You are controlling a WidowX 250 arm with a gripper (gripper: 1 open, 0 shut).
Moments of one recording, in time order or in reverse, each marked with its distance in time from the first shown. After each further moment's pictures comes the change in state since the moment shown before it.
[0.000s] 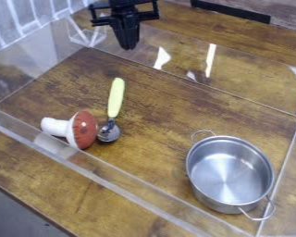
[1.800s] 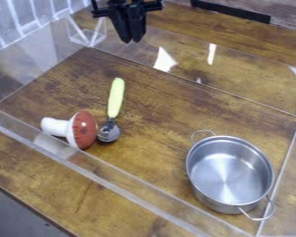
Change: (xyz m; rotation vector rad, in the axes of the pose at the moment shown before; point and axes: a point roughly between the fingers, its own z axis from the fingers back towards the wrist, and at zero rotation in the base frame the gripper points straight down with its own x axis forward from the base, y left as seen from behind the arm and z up) arm -0.019 -0.009 0.006 -0.027 -0.001 -0.091
